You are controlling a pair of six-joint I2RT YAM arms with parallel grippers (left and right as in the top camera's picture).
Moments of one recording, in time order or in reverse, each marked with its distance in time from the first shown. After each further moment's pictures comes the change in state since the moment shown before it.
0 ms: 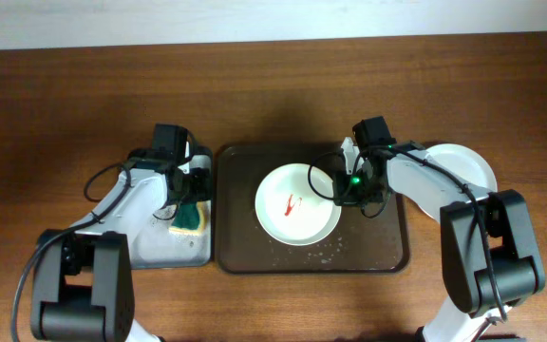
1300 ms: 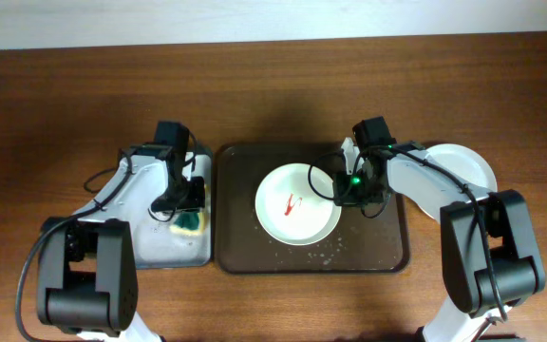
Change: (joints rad) left arm 0.000 0.063 0.105 -0.276 0.027 0.077; right arm 0.000 0.000 0.000 -0.004 0.000 0.001
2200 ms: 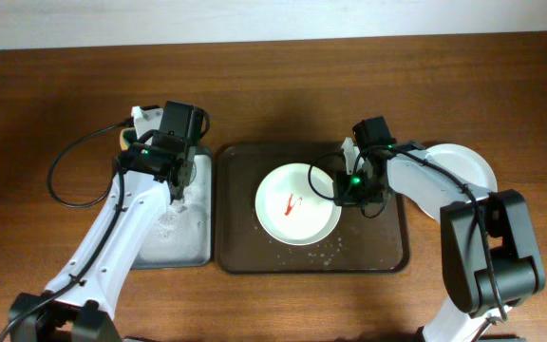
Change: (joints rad) left arm -0.137 -0.270 0.087 0.006 -0.664 -0.263; right arm 0.000 0.000 0.000 0.000 0.000 0.000
